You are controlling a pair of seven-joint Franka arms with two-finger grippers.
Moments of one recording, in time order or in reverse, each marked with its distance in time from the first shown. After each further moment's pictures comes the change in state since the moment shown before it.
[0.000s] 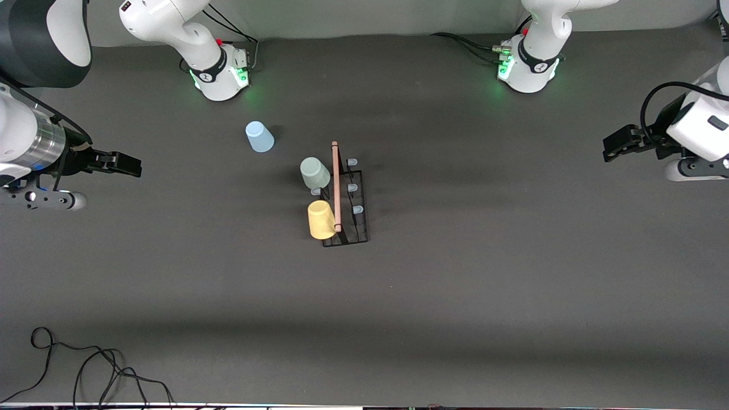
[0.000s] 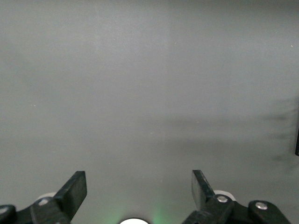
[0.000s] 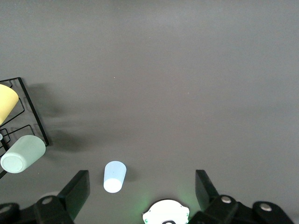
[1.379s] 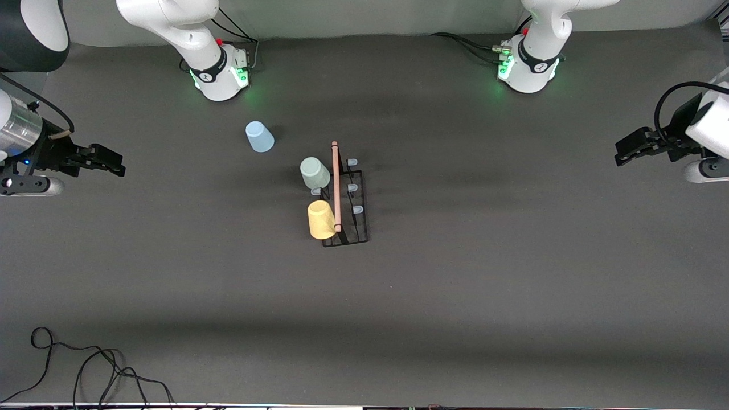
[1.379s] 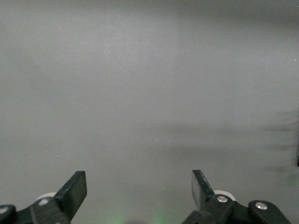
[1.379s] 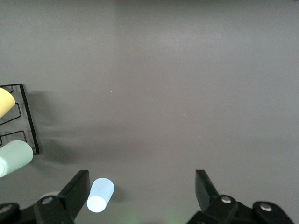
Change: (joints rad) left arm 0.001 -0.001 0.045 0.008 0.005 0.025 0.011; right arm -0.708 -0.214 0.702 -0.267 -0.076 0.233 -0.096
